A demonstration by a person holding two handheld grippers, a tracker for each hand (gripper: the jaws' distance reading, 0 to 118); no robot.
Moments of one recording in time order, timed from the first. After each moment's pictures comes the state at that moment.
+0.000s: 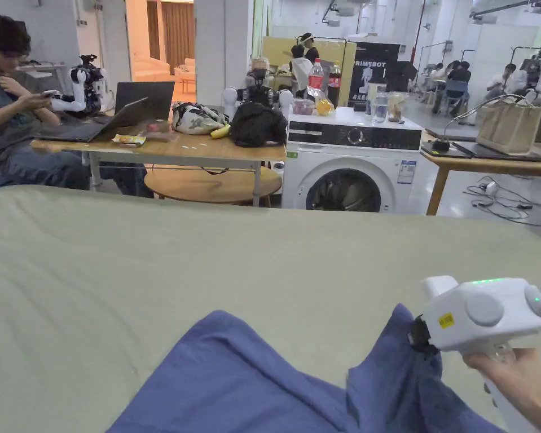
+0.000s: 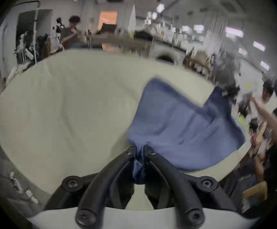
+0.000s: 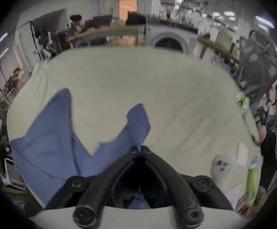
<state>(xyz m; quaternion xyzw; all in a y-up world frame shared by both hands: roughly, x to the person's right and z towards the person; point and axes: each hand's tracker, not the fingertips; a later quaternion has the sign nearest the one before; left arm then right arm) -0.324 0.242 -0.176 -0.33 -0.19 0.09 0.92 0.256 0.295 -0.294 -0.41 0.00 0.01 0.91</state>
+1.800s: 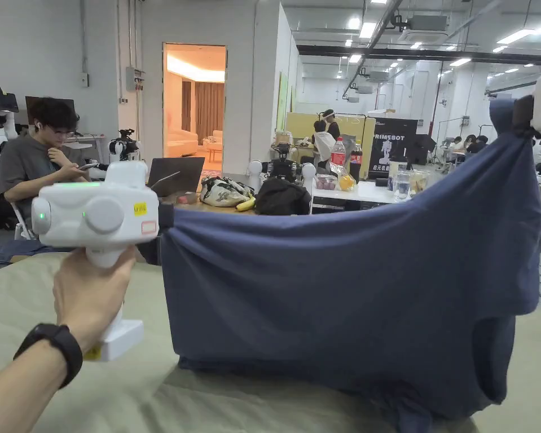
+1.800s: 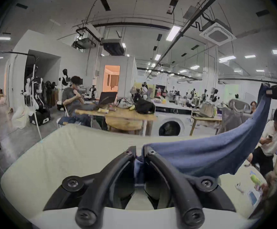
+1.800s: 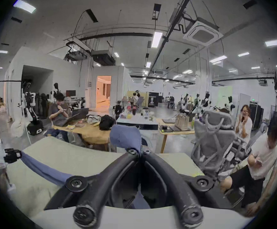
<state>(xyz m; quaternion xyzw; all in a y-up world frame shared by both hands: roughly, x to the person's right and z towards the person) -0.245 0.460 -0.417 -0.12 -0.14 0.04 0.98 0.270 0.627 -0.309 -0.08 -0.14 0.01 0.99</state>
